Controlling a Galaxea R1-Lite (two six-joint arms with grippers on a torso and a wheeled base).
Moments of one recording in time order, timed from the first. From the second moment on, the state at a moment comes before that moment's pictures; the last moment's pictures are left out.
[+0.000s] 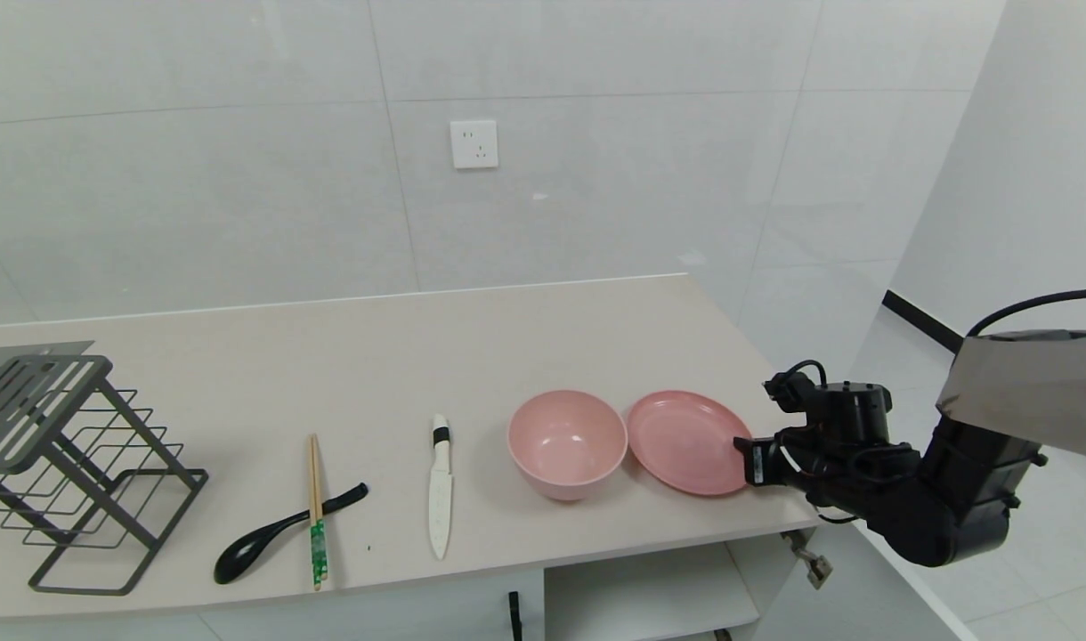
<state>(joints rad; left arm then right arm) 0.00 0.00 0.00 0.00 -0.01 0.01 0.21 2.34 -0.63 -1.06 0.06 0.09</state>
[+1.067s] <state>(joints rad) 0.00 0.00 0.00 0.00 -0.01 0.01 0.20 2.21 -0.57 -1.50 0.08 0.45</state>
